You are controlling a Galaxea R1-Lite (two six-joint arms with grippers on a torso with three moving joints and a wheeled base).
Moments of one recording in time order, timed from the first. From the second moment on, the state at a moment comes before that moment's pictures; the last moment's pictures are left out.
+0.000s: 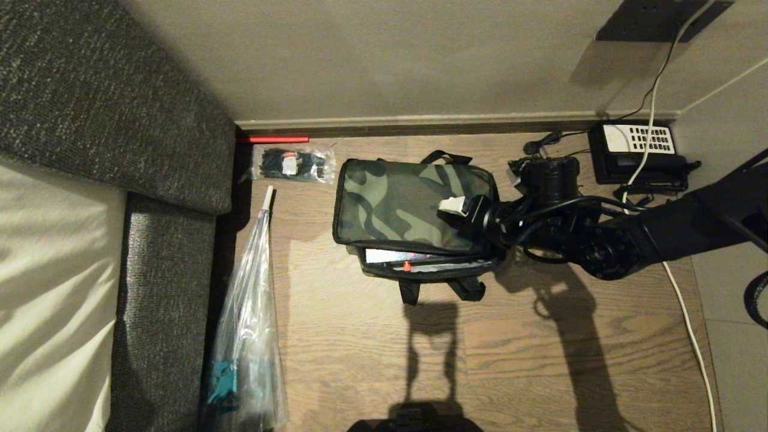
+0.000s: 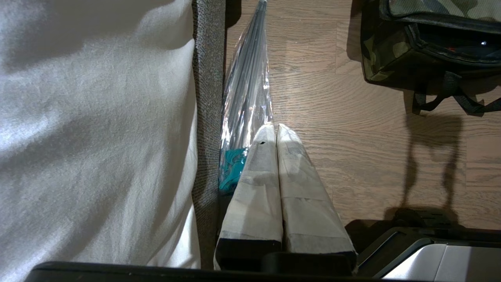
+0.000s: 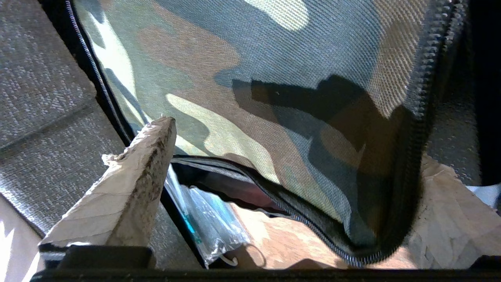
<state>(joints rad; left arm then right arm) 0.00 0.00 0.00 0.01 0.01 -0.01 0.39 2.06 -1.23 -0.53 0.17 0.67</state>
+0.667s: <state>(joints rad) 0.00 0.00 0.00 0.01 0.01 -0.01 0.39 2.04 -1.21 -0.58 0.16 0.67</state>
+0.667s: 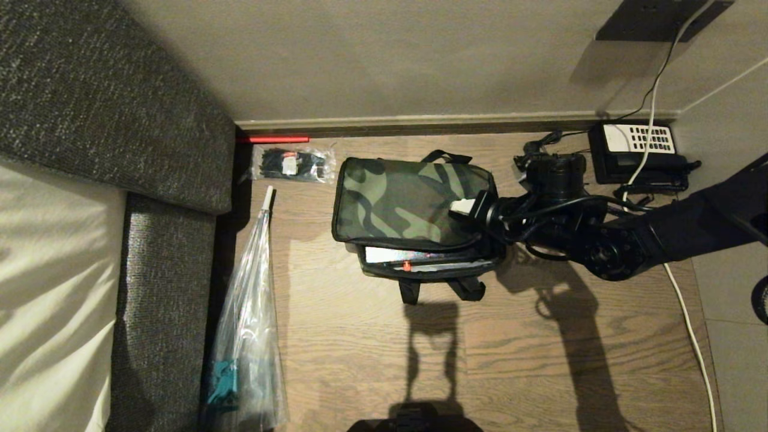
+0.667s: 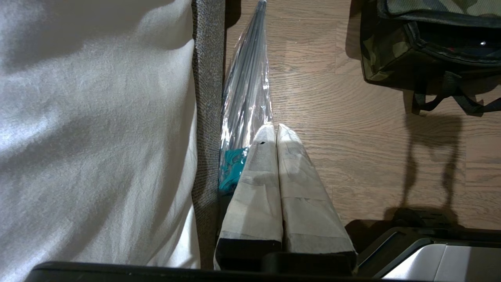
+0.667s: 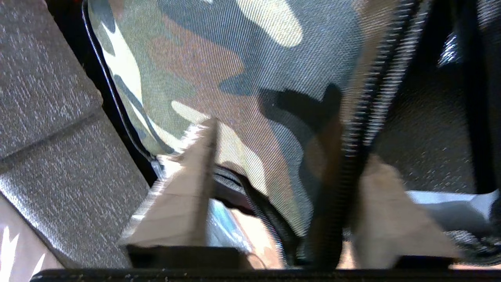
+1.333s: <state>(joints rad) 0.00 0.00 0.00 0.01 0.01 -0.01 0.38 1.99 -1.27 -0.58 0.16 0.67</state>
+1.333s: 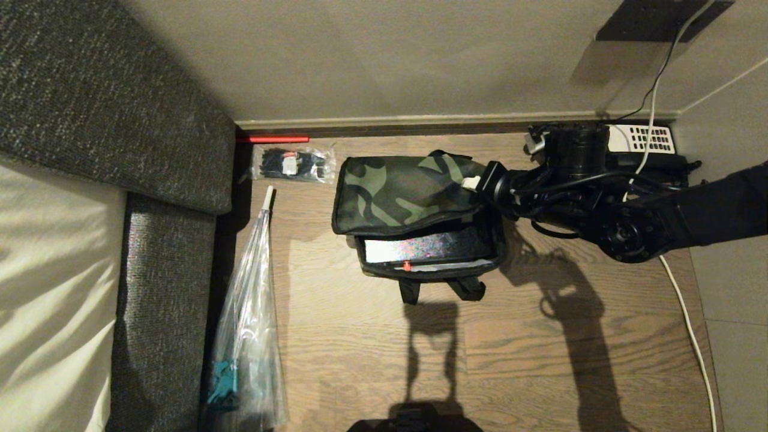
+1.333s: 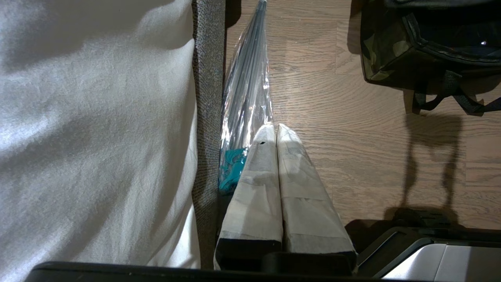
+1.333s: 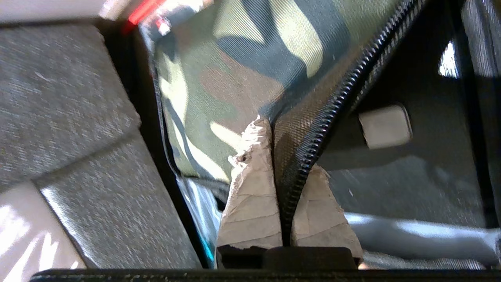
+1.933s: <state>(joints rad) 0.00 0.00 0.00 0.01 0.01 -0.01 0.37 1.98 -1.33 -0.73 0.16 0.71</state>
